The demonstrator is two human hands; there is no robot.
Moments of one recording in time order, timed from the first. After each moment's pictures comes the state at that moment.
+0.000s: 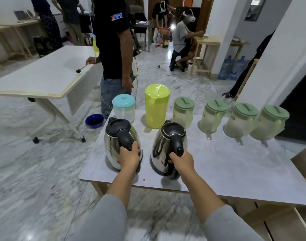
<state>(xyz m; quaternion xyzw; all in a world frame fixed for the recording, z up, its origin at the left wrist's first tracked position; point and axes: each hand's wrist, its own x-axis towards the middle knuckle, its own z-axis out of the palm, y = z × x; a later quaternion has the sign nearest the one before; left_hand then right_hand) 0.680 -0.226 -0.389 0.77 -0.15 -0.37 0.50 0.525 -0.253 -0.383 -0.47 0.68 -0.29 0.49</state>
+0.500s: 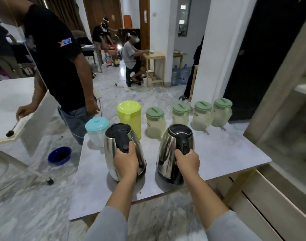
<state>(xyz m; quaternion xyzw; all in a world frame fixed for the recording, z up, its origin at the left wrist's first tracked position) 0.679 -0.220 -0.342 0.72 -0.29 -0.30 0.55 0.520 -0.204 -0.341 -0.35 0.73 -0.46 0.37</state>
